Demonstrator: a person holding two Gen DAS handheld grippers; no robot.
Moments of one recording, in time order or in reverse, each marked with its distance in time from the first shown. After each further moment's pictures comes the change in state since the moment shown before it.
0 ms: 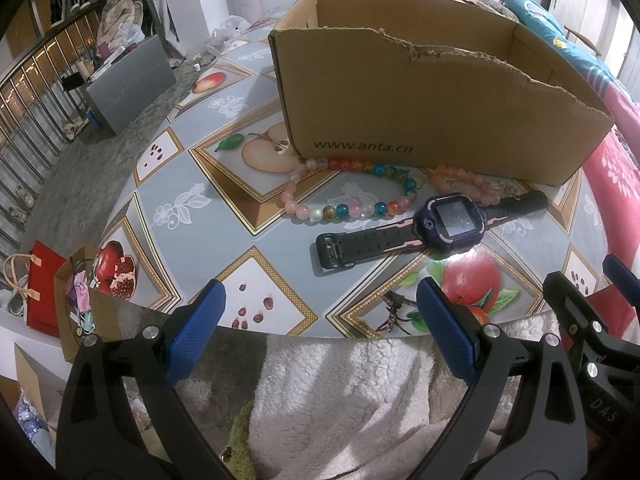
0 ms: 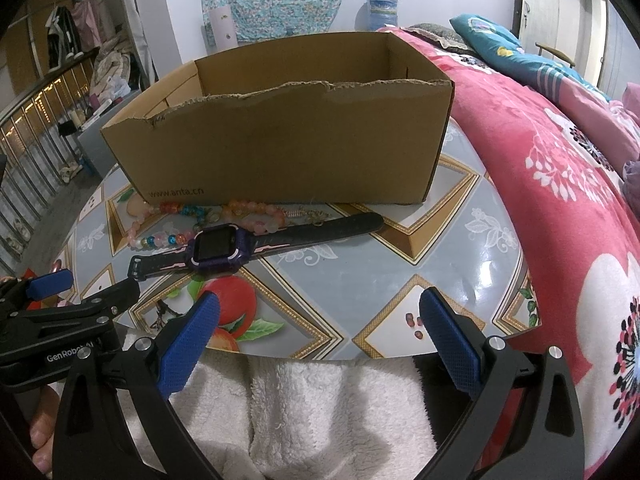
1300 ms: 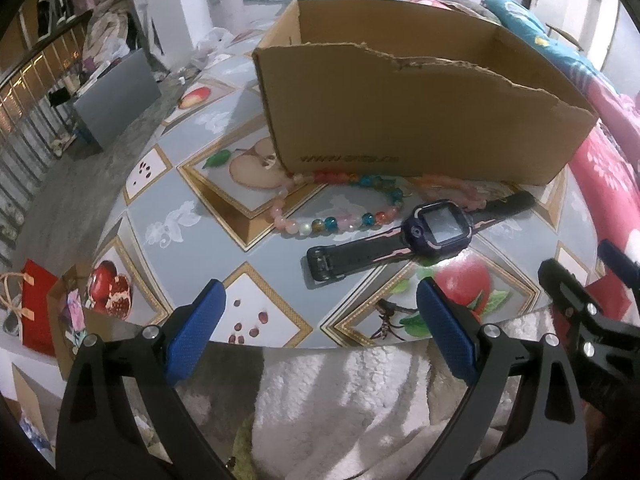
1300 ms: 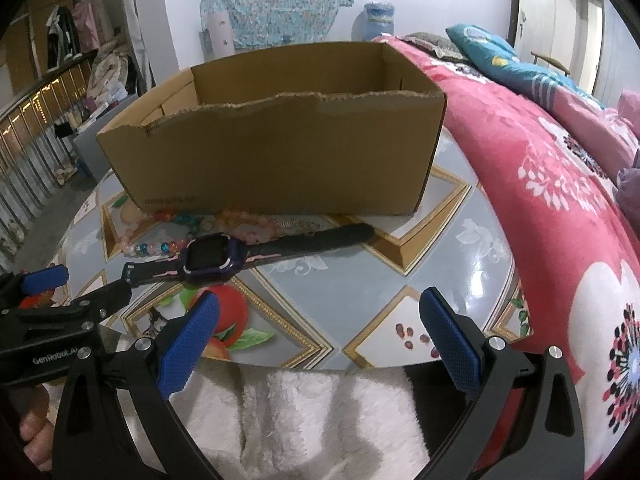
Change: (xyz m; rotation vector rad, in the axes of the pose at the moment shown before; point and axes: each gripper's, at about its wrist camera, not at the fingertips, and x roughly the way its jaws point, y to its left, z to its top) left arm 0.002 -0.003 0.008 0.055 -0.040 -0.047; right arm -0.005 -0.005 0.004 -0.010 -0.052 -0.035
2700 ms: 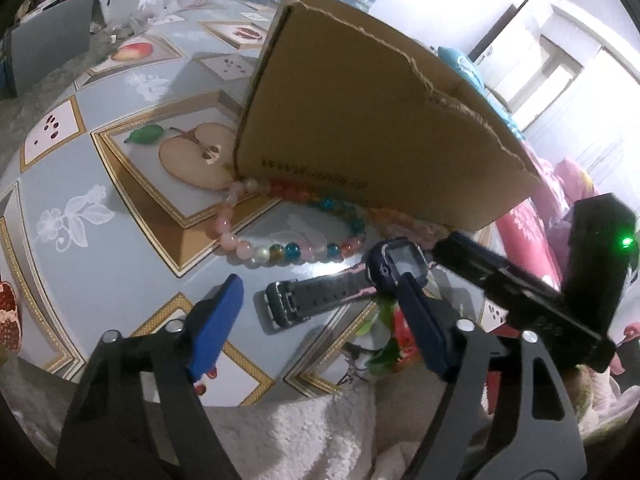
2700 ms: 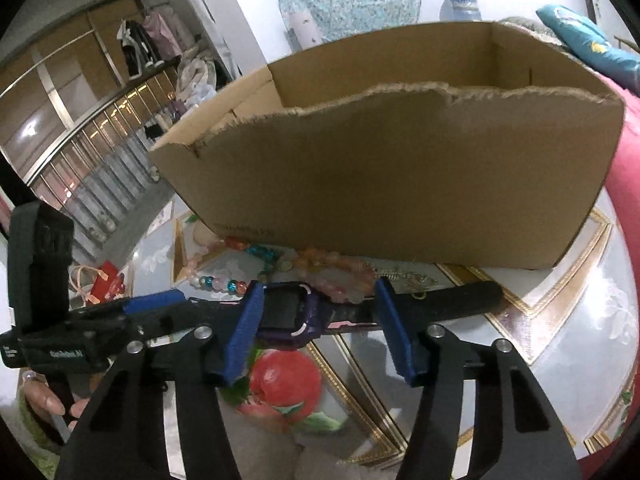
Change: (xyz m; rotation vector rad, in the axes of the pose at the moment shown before) left arm 0.048 0.051 0.006 -0.176 -0.035 -0.488; right arm 0.064 0.016 0.029 -0.031 0.056 0.423
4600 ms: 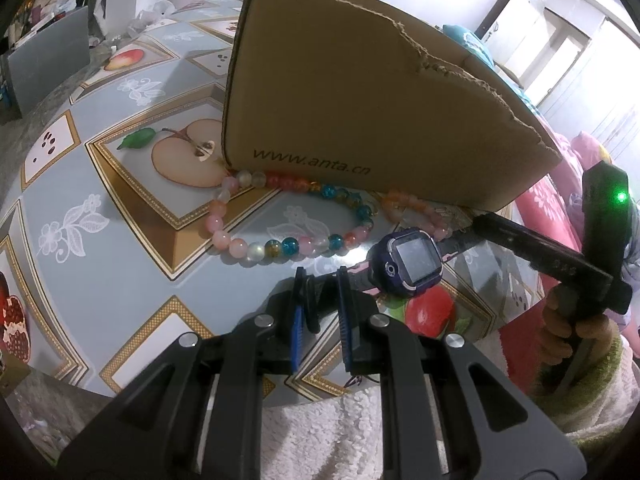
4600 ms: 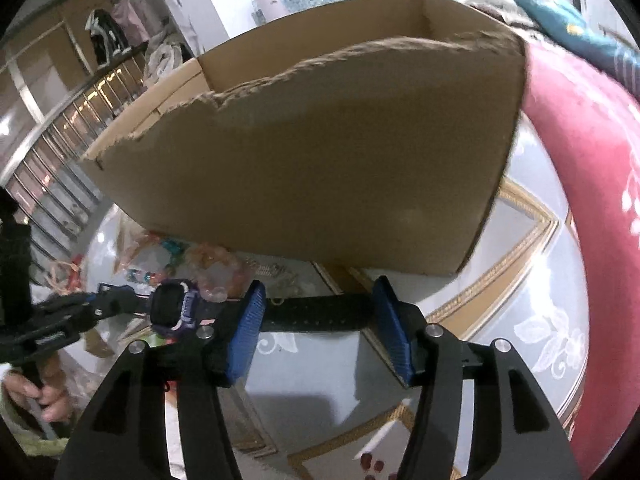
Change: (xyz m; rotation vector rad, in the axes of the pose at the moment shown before) left arm 0.017 -0.020 -0.001 0.073 0.043 0.097; right arm -0.006 -0.067 0.014 0.058 0.076 -0.056
